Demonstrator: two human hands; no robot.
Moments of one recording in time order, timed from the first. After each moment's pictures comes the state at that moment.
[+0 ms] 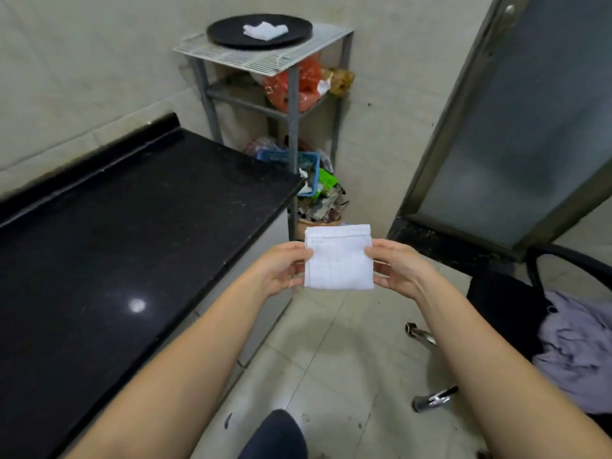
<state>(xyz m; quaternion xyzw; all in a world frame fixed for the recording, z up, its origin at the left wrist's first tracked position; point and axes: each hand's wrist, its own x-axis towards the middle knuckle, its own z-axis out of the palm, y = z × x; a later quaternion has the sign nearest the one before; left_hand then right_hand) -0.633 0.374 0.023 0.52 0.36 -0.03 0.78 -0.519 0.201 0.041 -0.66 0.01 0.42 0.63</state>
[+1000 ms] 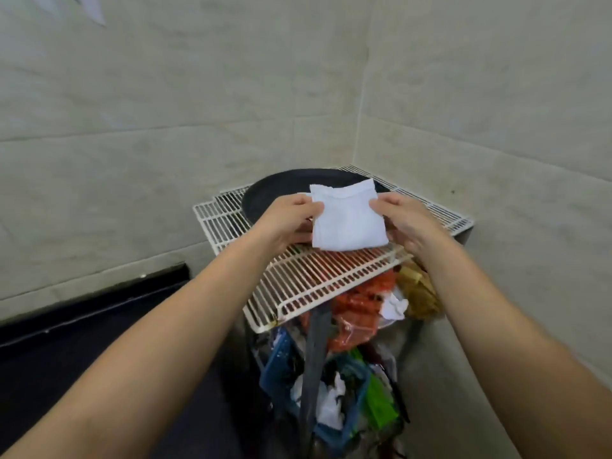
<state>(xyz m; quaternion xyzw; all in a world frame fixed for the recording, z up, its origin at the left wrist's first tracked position) -0.154 0.781 0.199 0.60 0.36 0.31 0.64 0.023 0.701 0.197 -0.63 -0.36 0.35 0.59</state>
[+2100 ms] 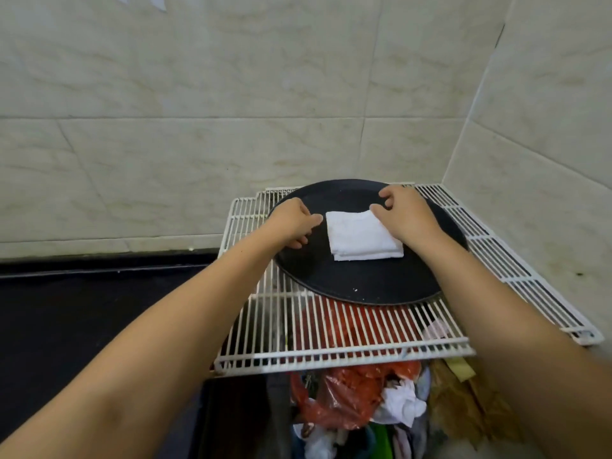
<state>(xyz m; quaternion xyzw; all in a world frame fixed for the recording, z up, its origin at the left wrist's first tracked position) -0.111 0.863 0.187 0.63 0.65 0.27 0.33 0.082 0.865 0.191 -0.70 -0.65 0.12 0.27</state>
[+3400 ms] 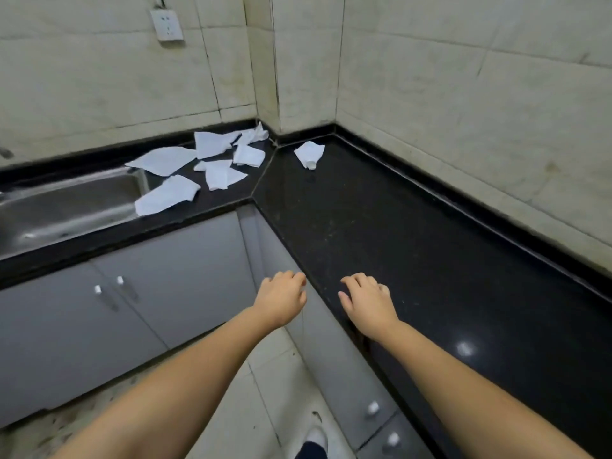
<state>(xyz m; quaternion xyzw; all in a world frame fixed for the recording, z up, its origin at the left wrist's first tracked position) -0.880 0.377 -0.003 0.34 0.94 0.06 0.07 -0.785 0.538 -0.015 -0.14 -0.98 0.11 -0.01</state>
